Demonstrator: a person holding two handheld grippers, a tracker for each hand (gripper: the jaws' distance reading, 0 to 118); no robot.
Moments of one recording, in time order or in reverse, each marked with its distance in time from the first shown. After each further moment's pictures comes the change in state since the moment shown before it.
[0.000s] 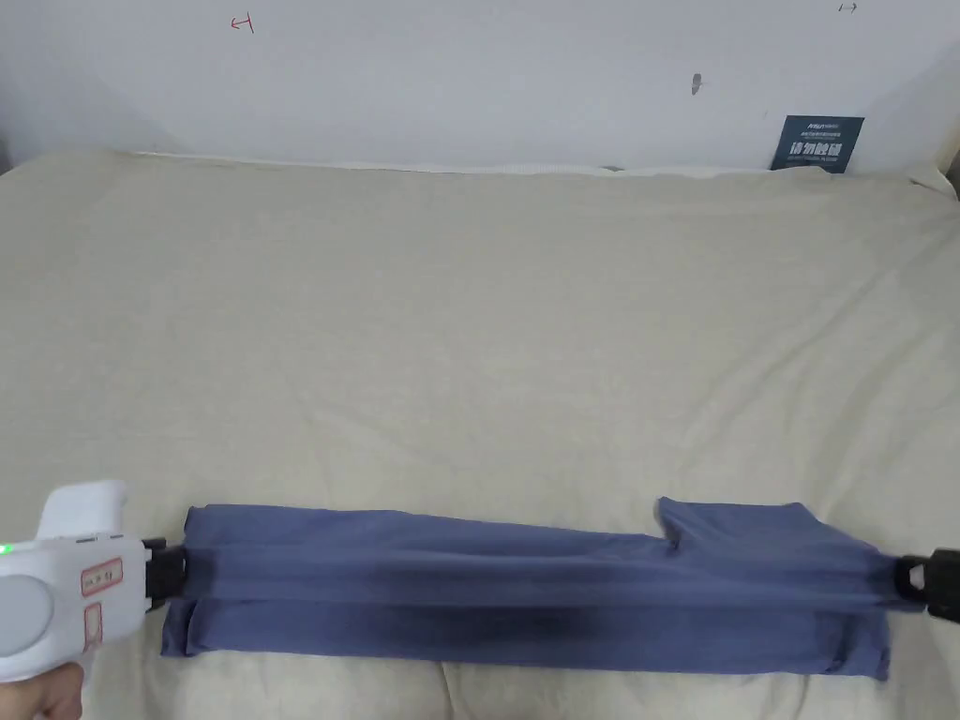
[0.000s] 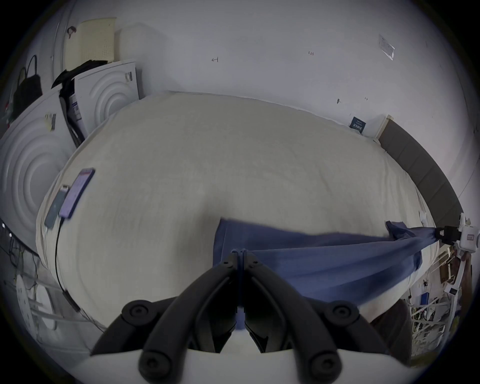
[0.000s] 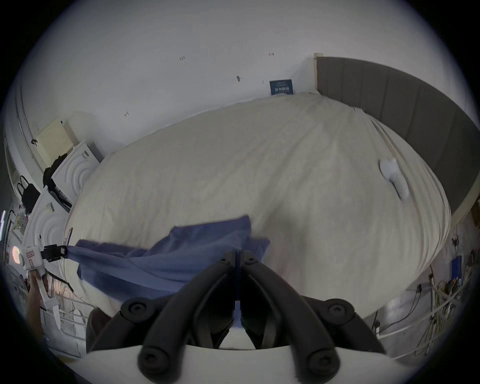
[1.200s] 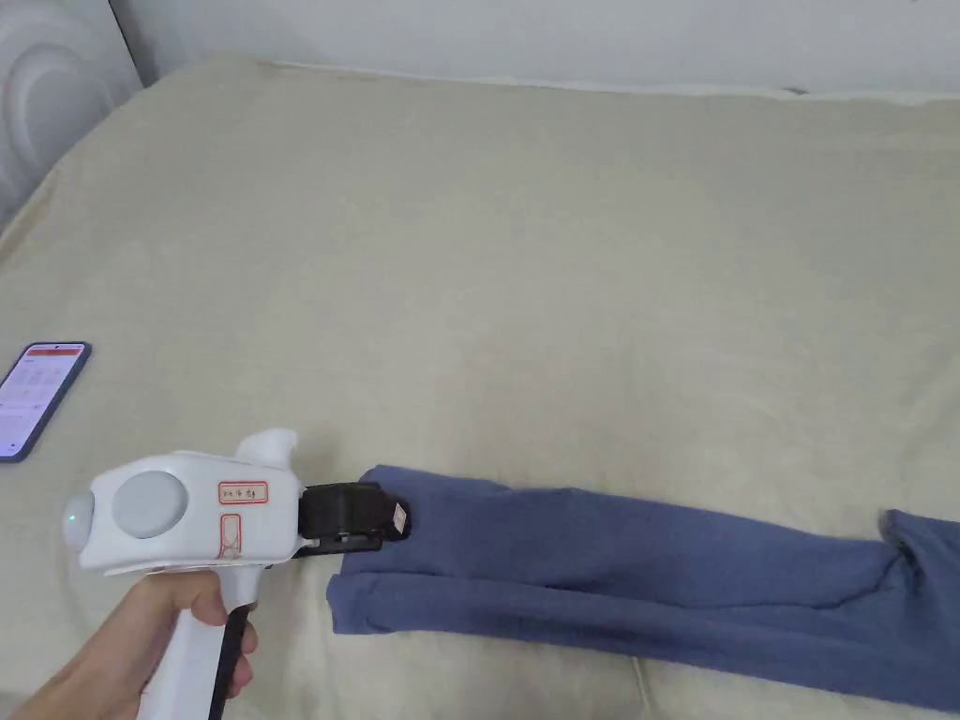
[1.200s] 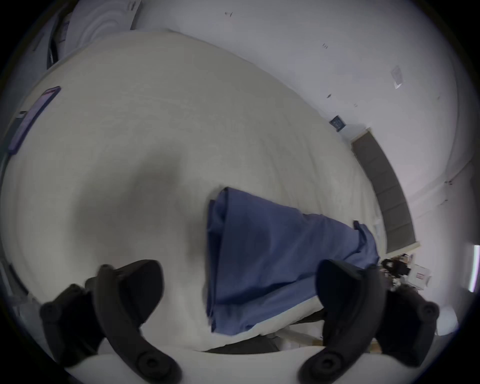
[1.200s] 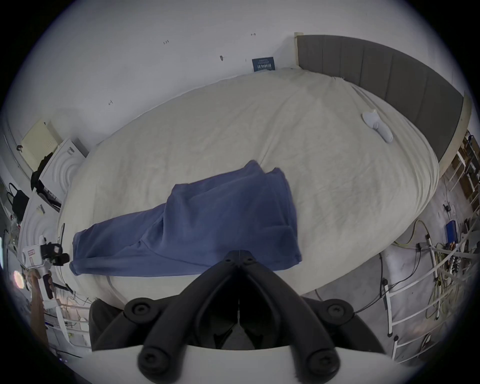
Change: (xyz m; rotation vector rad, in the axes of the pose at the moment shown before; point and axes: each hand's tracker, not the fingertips) left arm -0.072 0.035 -0.087 -0.248 -0.360 0.199; right arm -0.067 -0.045 0.006 -0.083 -0.048 -0.086
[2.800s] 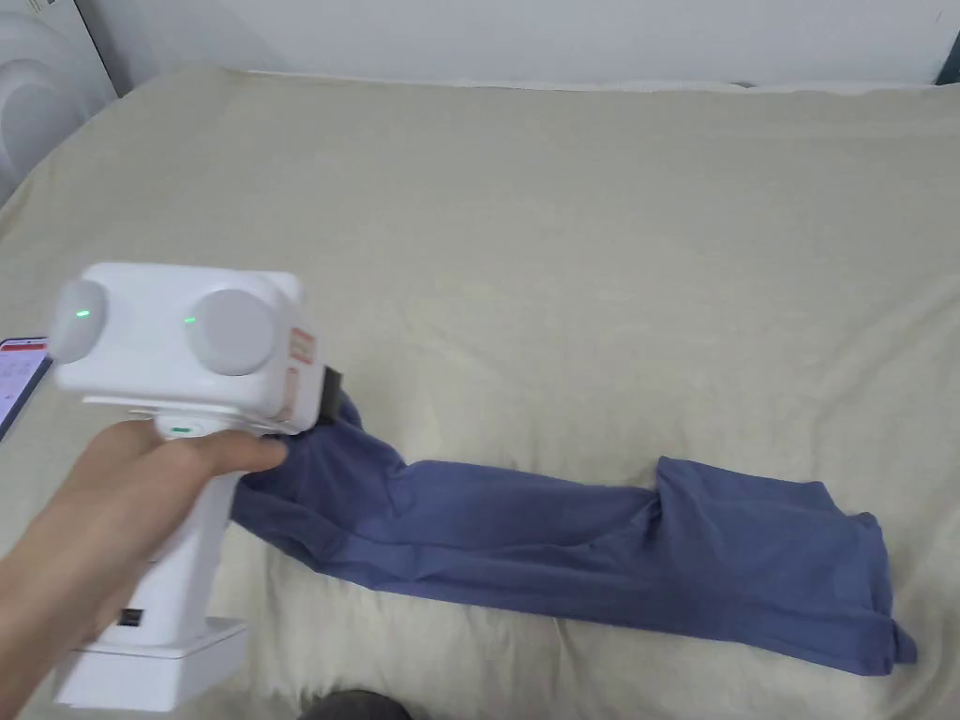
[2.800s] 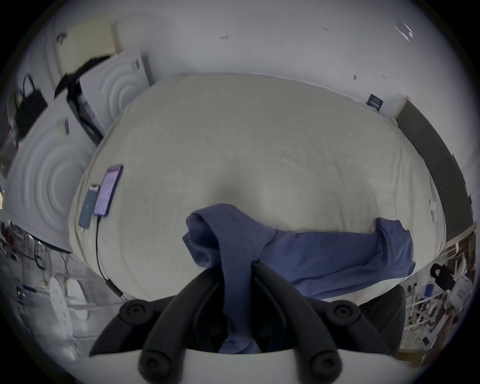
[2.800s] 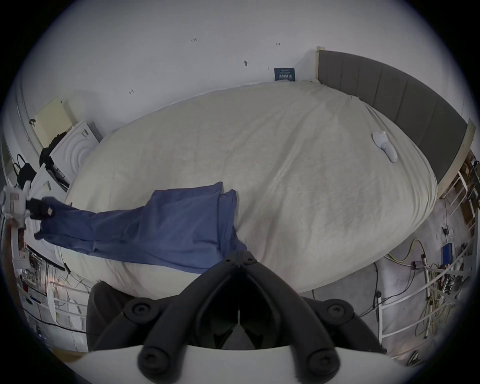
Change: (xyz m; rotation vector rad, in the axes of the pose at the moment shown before) left arm 0.212 -0.005 0.078 0.097 0.554 -0.262; right arm -0.035 -0.033 0.059 0.100 0.091 0.119
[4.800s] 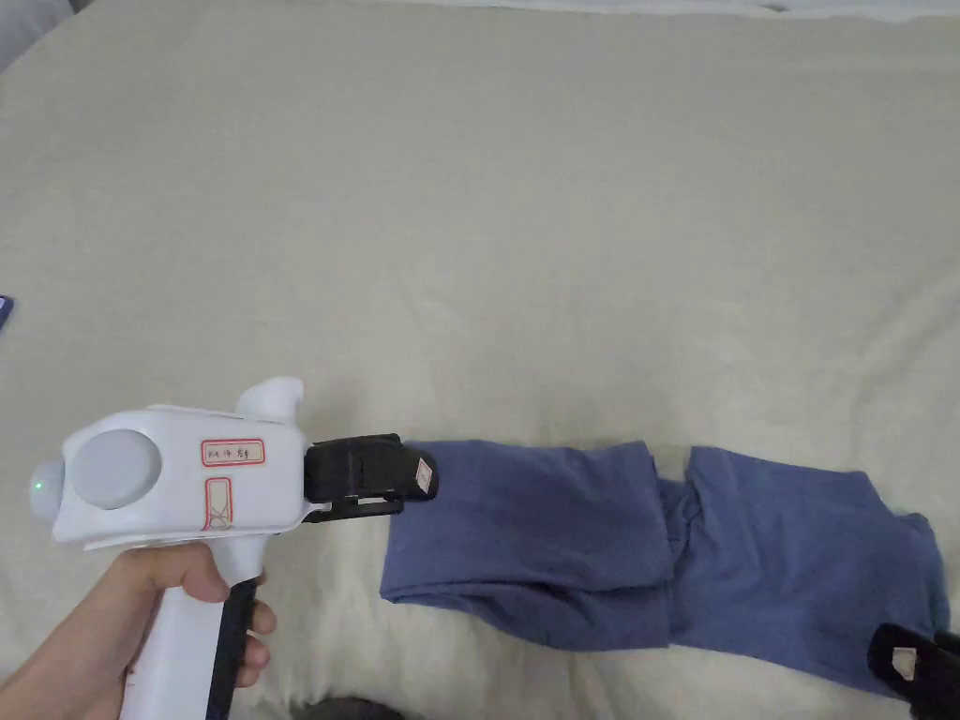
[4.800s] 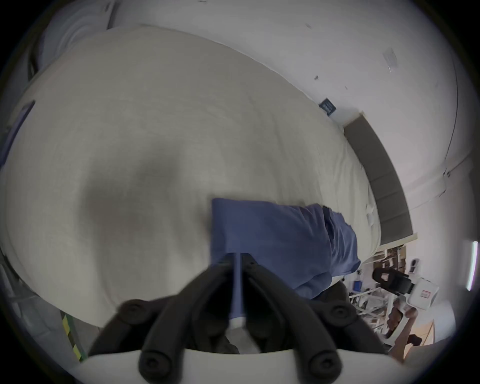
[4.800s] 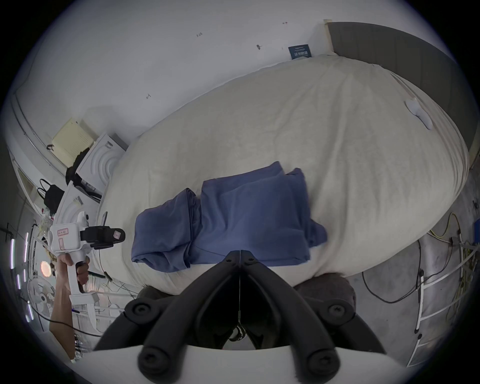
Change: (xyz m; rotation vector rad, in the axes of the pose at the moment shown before) left arm -0.073 -0.050 -0.146 -0.119 -0.712 0.252; right arm -0.053 0.012 -0.061 -0.139 0.126 -0.073
